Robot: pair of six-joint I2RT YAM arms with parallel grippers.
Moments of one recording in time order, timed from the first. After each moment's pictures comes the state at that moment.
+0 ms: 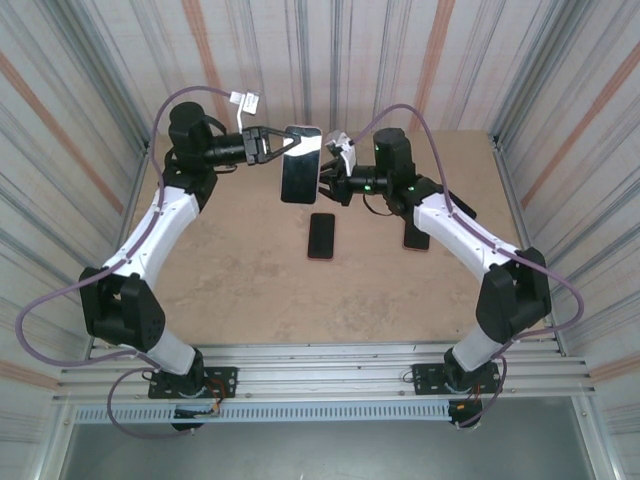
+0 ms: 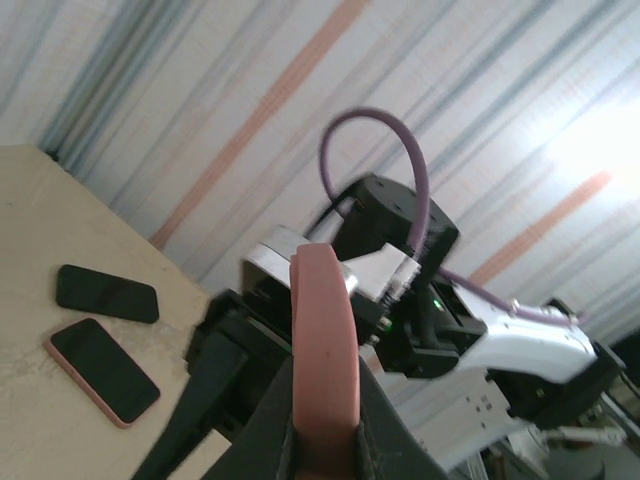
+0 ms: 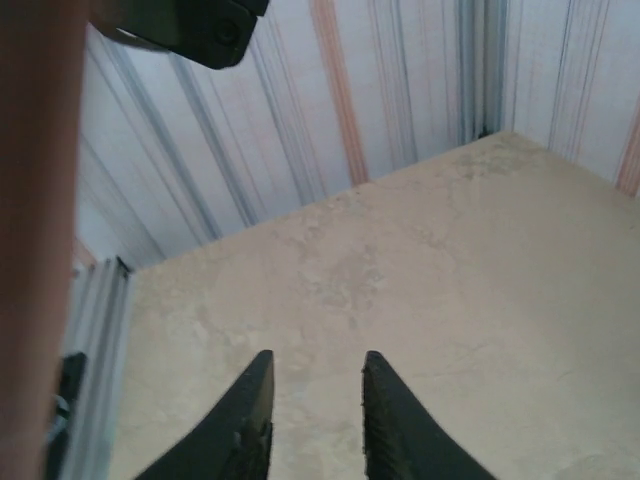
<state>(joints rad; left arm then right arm) -0.24 1.55 1.43 0.23 1.13 -0.81 0.51 1.60 1.33 -0.02 -0.79 0.03</state>
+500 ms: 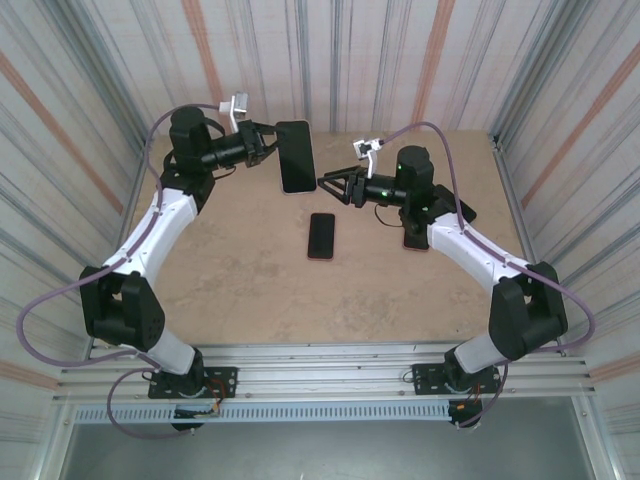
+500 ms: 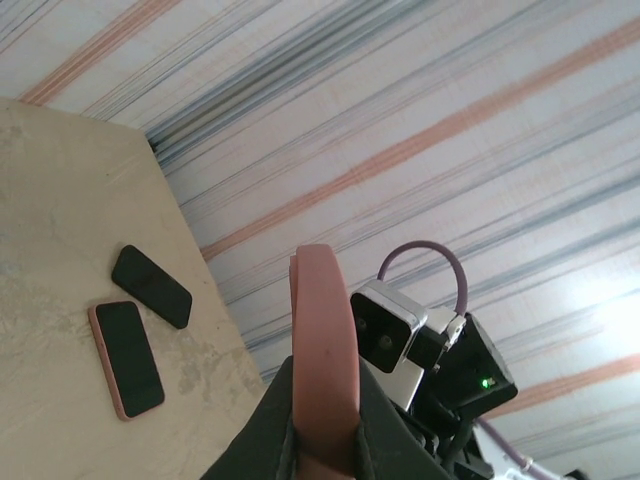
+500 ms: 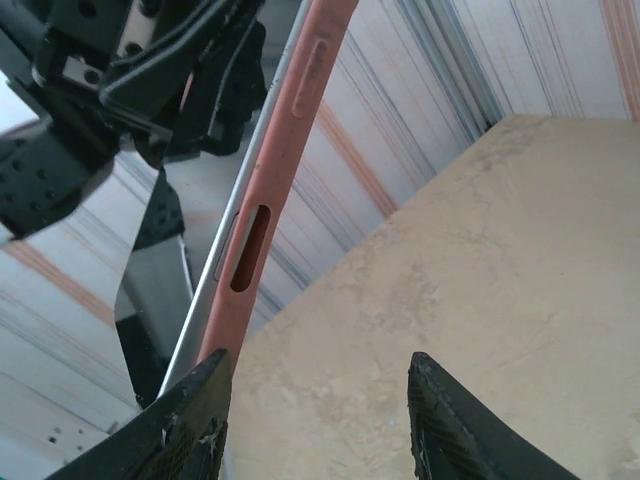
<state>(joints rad) -0.22 1.55 1.38 0.16 0.92 -1.04 0.45 1.49 1.09 0.31 -0.79 0.55</state>
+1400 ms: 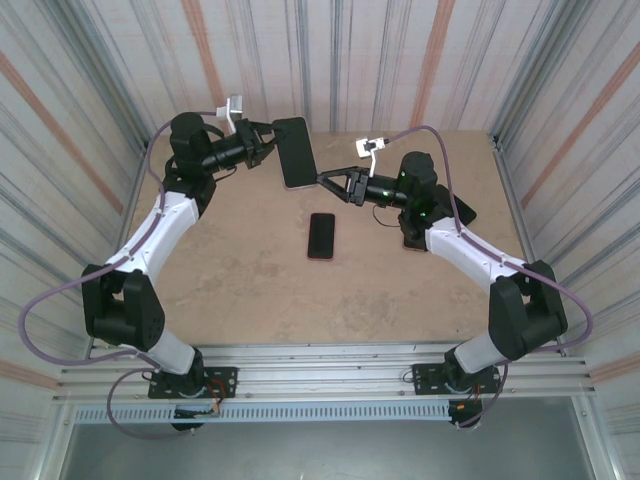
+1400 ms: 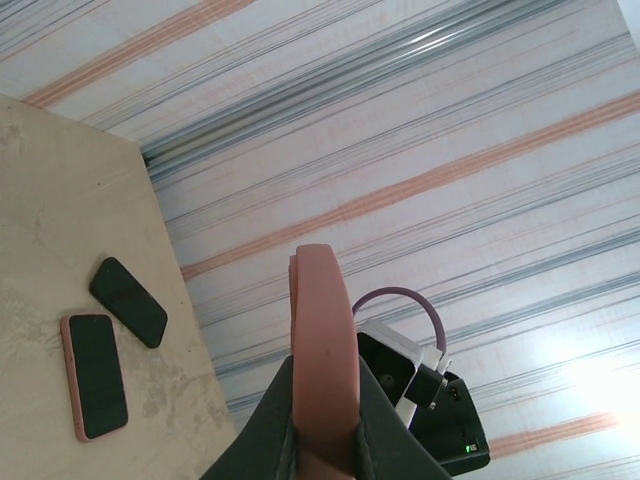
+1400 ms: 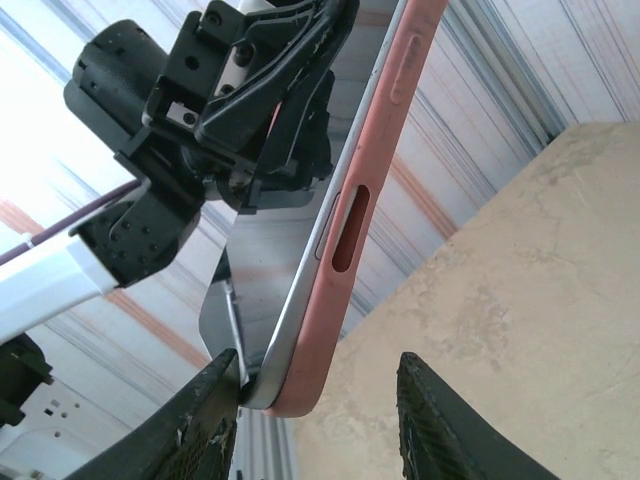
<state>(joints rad) -0.22 1.56 1.33 0.30 0.87 -1.20 0.45 1.50 1.04 0.52 -0.83 0.76</state>
